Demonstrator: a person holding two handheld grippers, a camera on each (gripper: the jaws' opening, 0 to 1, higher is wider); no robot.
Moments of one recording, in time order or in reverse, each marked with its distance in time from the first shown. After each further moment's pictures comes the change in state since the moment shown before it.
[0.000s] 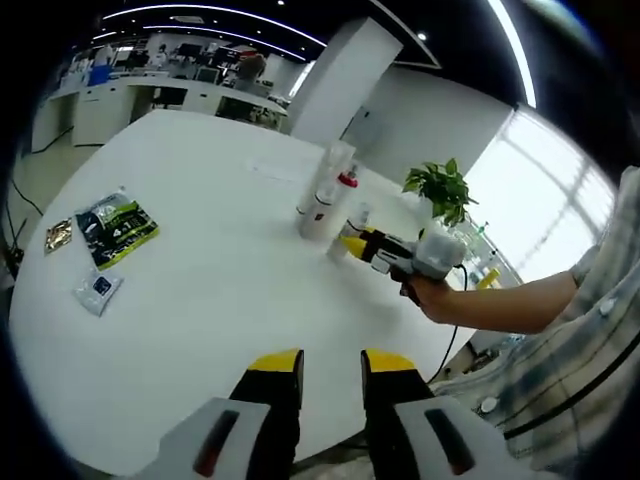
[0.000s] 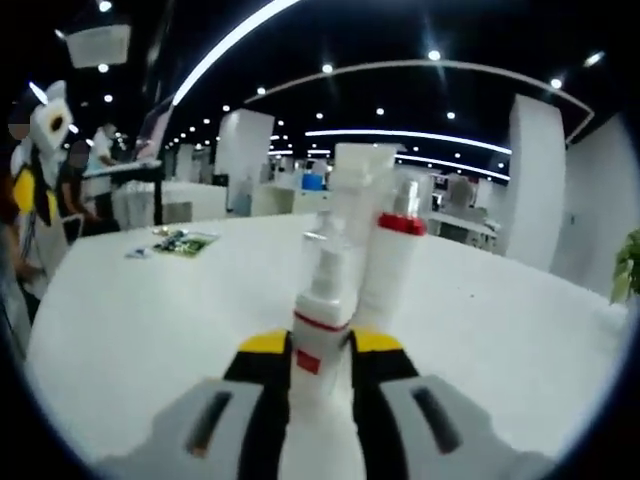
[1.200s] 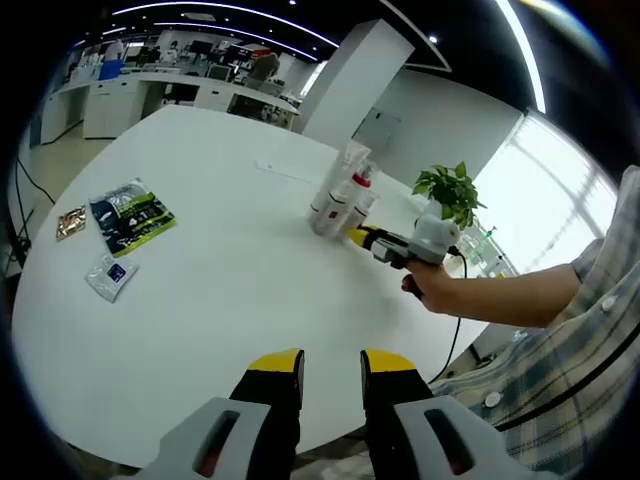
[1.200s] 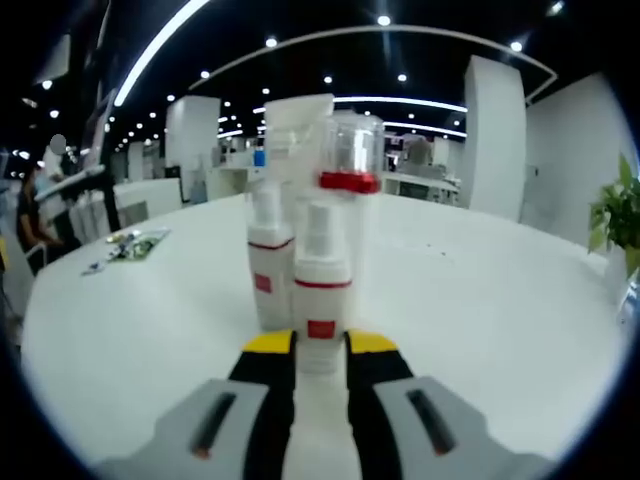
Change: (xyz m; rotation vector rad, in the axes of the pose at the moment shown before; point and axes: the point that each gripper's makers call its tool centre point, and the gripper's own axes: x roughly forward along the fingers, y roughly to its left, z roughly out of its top) left arm -0.010 0.011 -0.006 -0.035 -0.005 0.031; right arm 0.018 -0.031 -0.024 0.169 0.141 -0.182
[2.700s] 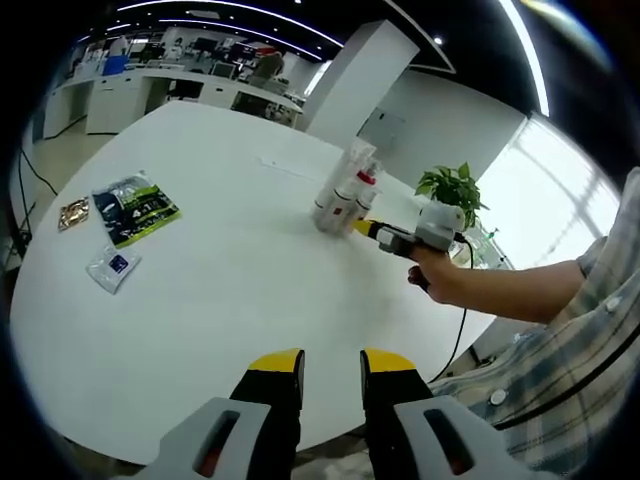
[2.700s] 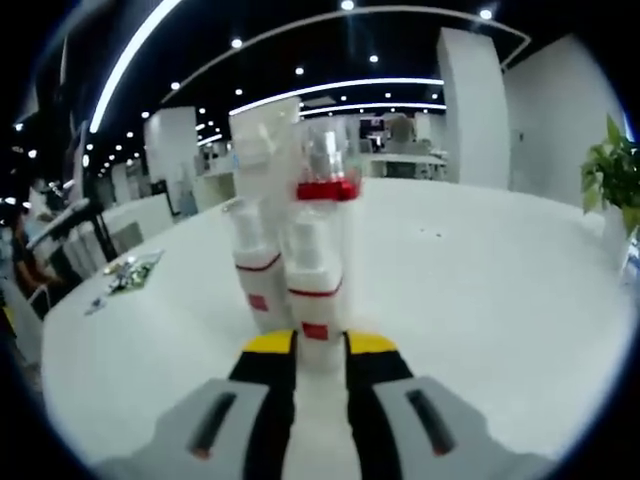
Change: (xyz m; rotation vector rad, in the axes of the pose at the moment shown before) left arm 0.000 0.006 -0.006 -0.018 0.003 0.006; right arm -0.001 0.000 0.008 0.130 0.037 -0.012
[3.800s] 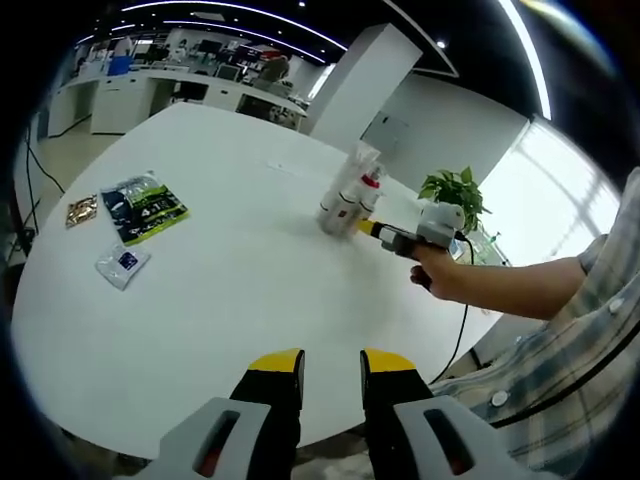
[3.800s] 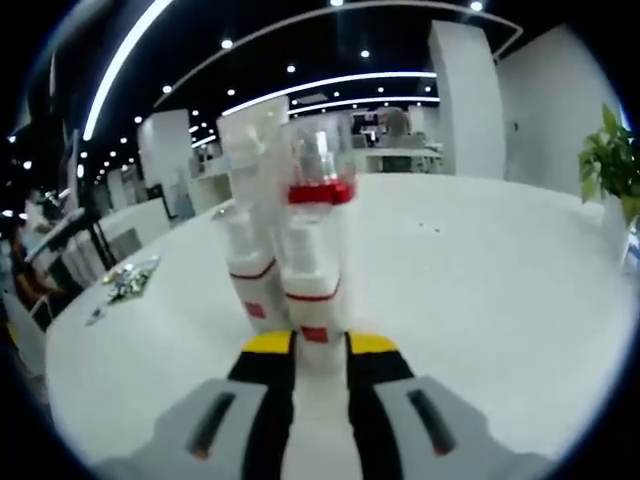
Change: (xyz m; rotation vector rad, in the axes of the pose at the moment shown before) left arm -0.009 0.005 -0.001 -0.009 -0.020 0.011; right arm 0.003 0.000 0.003 0.038 0.014 -0.007
